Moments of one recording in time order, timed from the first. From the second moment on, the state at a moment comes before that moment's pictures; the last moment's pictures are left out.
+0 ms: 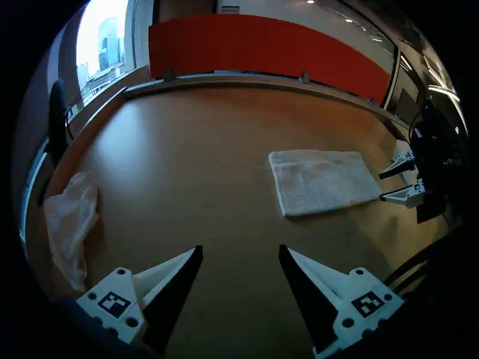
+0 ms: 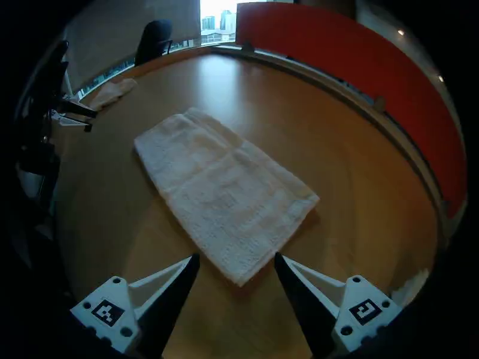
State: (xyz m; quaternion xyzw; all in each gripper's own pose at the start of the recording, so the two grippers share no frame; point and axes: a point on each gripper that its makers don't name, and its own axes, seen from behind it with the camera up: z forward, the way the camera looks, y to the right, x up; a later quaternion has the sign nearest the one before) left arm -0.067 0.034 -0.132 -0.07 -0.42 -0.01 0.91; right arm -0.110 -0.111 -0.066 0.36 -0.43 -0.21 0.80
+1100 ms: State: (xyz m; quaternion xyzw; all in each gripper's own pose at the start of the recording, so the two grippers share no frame) left arm -0.074 0.028 -0.146 -0.07 -0.42 -0.01 0.90; right arm -0.126 -0.094 -0.078 0.36 -0.47 -0.21 0.78
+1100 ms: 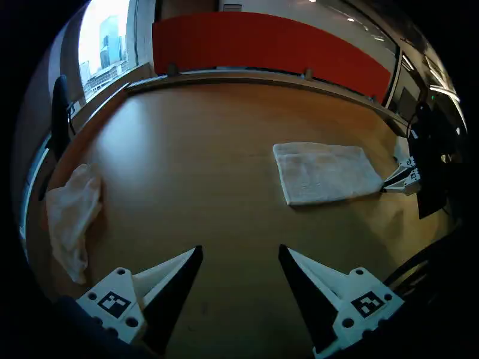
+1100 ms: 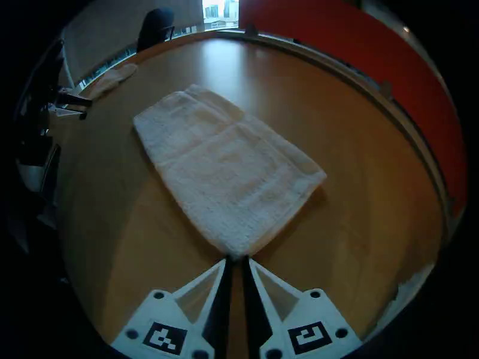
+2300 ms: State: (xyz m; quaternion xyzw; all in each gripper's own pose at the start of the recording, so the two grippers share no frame) left arm -0.069 0.033 -0.145 -0.08 -0.41 -0.02 0.91; right arm -0.080 -0.092 -0.071 0.37 -0.44 -0.22 0.79
